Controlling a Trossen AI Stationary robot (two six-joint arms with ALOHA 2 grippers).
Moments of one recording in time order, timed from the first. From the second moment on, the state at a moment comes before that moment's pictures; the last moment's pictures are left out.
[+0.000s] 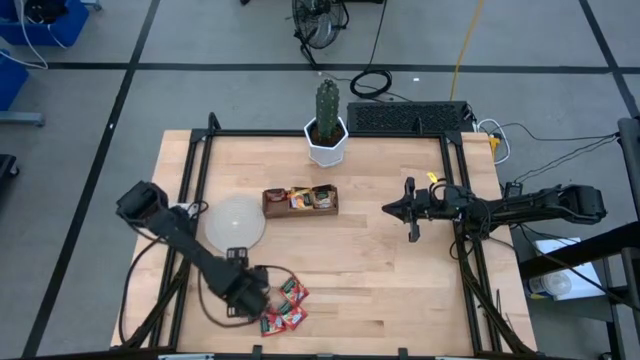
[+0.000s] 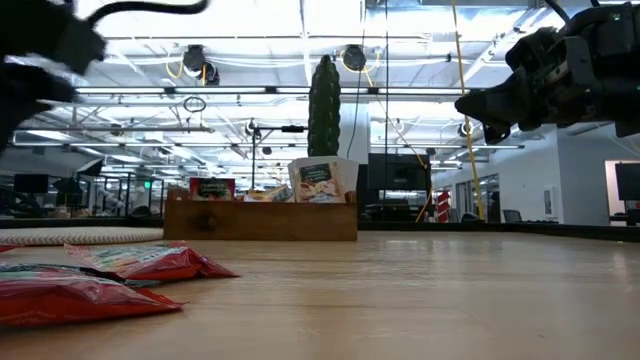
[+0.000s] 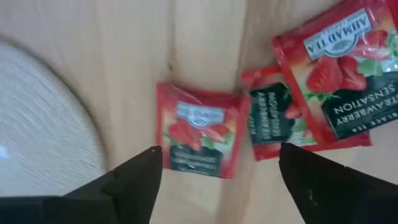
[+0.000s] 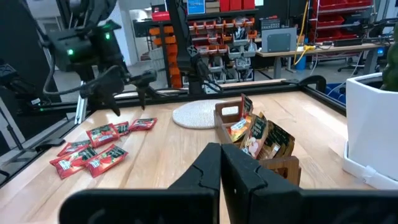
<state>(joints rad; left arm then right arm) -0.67 1.75 1.17 -1.13 0.00 -0.77 -0.14 0.85 0.01 0.83 -0.13 0.09</state>
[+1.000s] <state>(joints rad) -0.76 1.74 0.91 -0.83 -0.04 -0.80 -0.14 0.85 0.01 0.87 -0.13 0.12</state>
